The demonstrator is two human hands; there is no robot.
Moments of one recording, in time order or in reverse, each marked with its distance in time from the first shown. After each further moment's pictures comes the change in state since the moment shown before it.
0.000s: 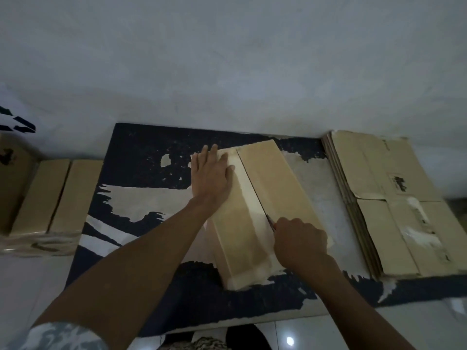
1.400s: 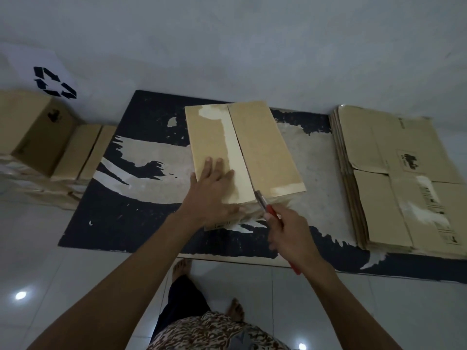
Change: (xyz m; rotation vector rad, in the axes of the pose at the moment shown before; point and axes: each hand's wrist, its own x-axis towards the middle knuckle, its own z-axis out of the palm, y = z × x) left_hand -0.181 0.077 -0.008 0.039 -0.368 0.049; right_hand -0.050 0.103 0.129 0.966 0.119 -0.240
